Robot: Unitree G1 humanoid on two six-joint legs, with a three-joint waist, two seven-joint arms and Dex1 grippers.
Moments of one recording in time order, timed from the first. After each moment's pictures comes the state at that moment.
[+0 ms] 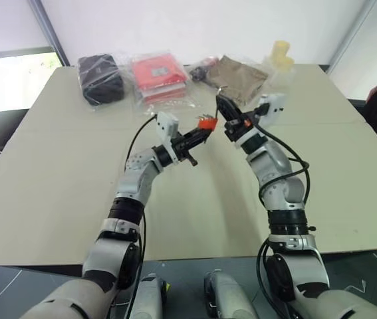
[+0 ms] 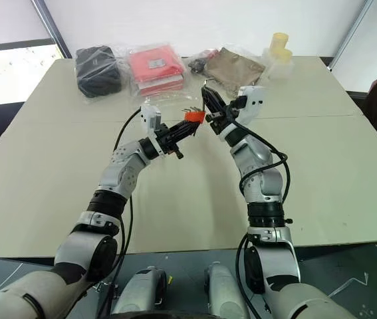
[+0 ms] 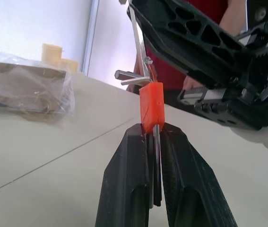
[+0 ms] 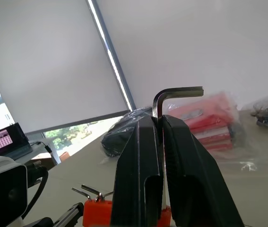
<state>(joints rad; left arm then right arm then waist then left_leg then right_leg) -0.78 0.05 0.05 0.57 -0.37 0.05 -0.89 -0.67 -0.09 -0.15 0.16 0.52 0.23 0.46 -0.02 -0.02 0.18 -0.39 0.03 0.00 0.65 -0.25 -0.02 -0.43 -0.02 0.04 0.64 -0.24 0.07</state>
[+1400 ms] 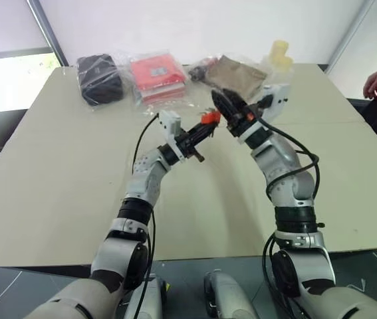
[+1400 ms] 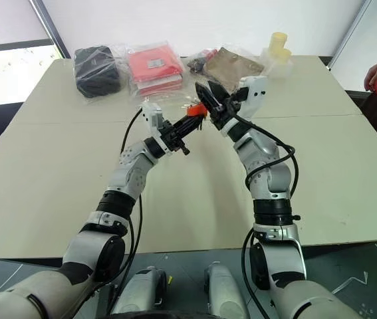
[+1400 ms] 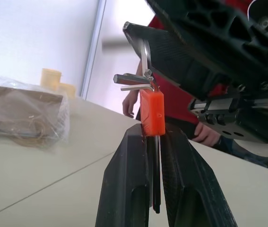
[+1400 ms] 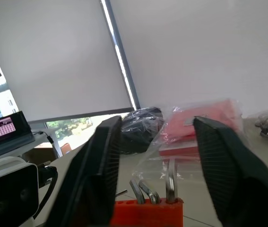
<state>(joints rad) -0.79 -0.01 0.06 0.62 -0.39 -0.06 -0.87 -0.69 -0.15 -0.13 0.08 0.52 0.32 0.46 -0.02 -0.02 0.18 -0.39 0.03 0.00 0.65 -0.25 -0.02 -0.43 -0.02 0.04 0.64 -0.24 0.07</state>
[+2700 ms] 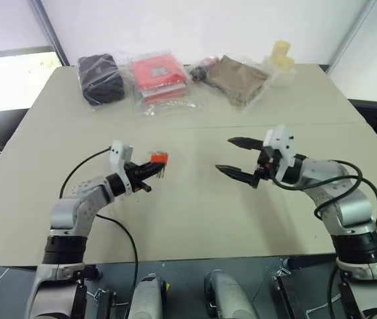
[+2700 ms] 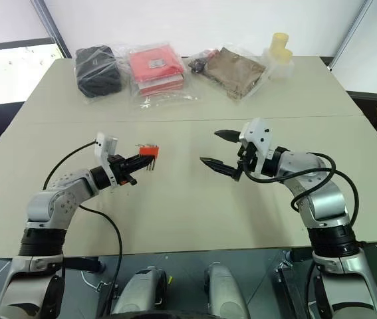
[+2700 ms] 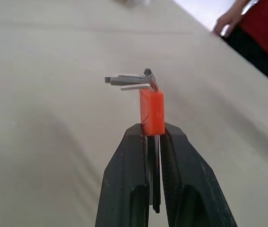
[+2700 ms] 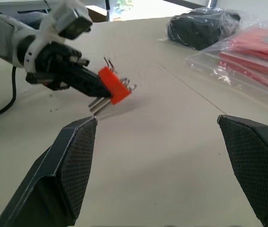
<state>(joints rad) -0.41 0.39 0.11 0.07 -0.56 0.74 -0.70 -0.44 -0.59 0.01 -0.14 0.43 0.36 0.91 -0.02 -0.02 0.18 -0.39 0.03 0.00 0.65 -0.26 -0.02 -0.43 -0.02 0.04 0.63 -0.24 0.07</state>
